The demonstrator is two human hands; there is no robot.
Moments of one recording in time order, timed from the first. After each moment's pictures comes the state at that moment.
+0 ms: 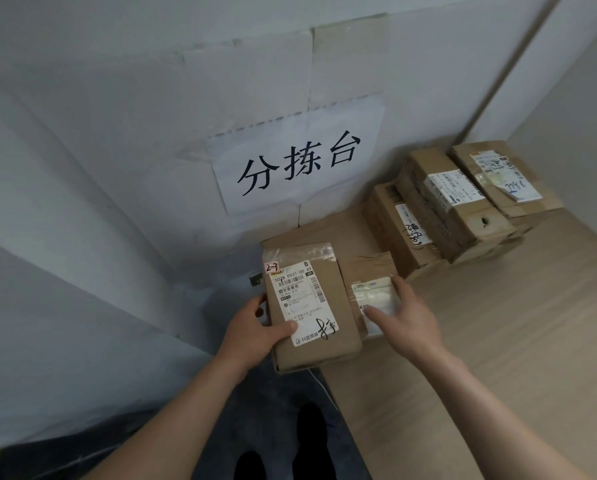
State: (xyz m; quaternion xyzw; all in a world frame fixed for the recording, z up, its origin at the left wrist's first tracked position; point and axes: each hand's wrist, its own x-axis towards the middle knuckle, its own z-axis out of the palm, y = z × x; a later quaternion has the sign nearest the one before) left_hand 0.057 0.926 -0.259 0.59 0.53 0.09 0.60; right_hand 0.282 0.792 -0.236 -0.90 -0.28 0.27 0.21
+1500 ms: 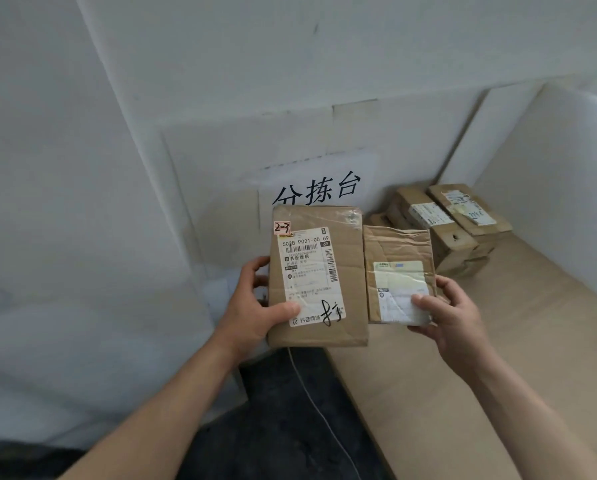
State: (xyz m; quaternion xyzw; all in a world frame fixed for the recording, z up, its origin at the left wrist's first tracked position) left_hand -0.017 0.902 -0.150 0.62 0.34 0.26 0.66; right_hand 0.238 0.725 -0.144 -0.66 -0.17 0.34 0.65
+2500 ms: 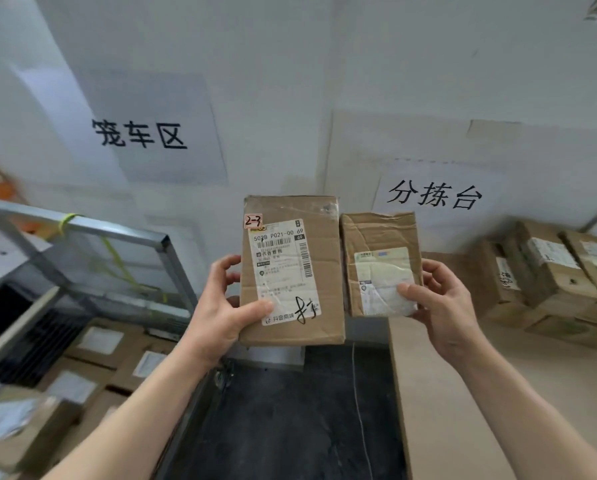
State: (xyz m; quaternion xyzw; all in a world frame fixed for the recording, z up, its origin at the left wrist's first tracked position) left_hand -0.183 0.717 -0.117 0.49 0.49 0.49 0.52; right_hand 0.138 0.711 -0.100 -0.53 -0.39 0.51 0.56
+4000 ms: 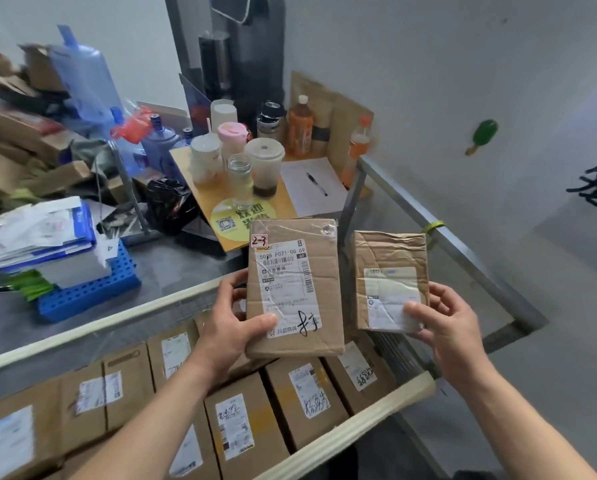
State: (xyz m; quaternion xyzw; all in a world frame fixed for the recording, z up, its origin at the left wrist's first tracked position) left_hand -0.599 0.550 -0.178 0.20 0.68 0.64 0.31; right_hand -0.381 0.791 -0.150 -0.39 -0.58 0.66 0.28
